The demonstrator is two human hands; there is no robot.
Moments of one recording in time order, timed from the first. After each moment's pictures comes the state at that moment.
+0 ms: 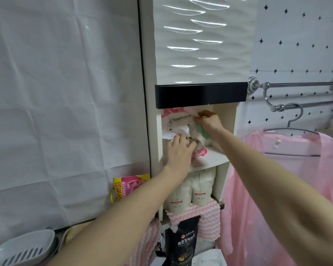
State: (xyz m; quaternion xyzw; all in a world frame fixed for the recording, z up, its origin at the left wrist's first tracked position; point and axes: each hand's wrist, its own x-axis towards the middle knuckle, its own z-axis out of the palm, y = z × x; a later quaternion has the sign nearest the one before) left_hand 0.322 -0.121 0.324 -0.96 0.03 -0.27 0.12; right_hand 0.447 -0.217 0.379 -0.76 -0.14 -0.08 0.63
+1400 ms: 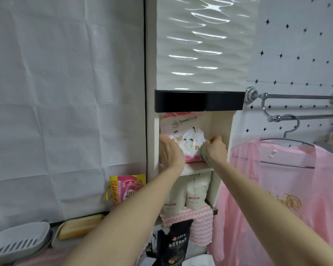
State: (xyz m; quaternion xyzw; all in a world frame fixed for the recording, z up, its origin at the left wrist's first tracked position) left_hand 0.335 -0.138 0.333 -0.73 -0.21 -0.38 -0.53; right_hand 0.427 -0.234 0.321 -0.85 0.01 -0.22 0.48
